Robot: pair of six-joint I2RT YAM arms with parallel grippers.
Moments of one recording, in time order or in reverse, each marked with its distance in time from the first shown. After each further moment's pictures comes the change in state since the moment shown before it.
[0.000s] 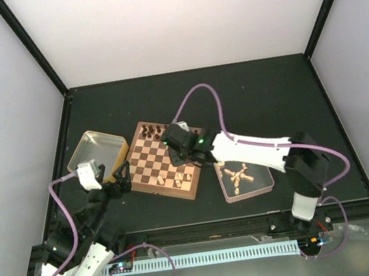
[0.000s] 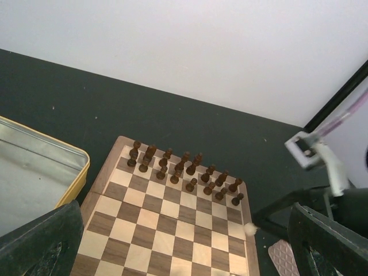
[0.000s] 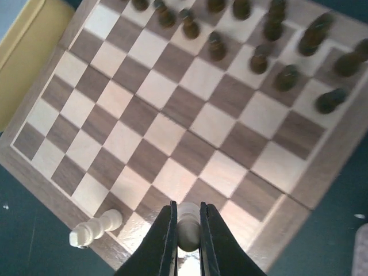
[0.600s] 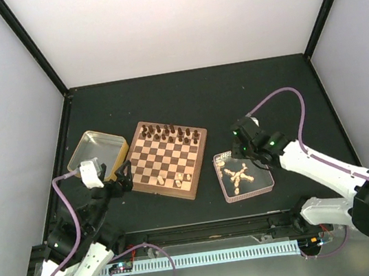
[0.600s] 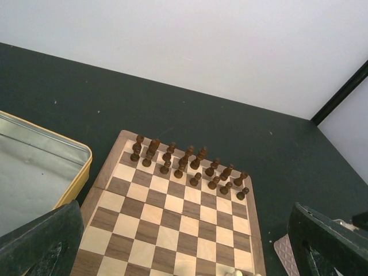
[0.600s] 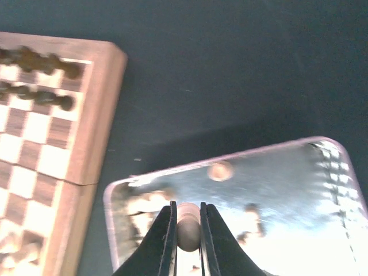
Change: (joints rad) left arm 0.000 0.035 0.000 0.000 0.000 0.007; right arm -0.361 -0.560 -0.583 0.009 -0.009 0.014
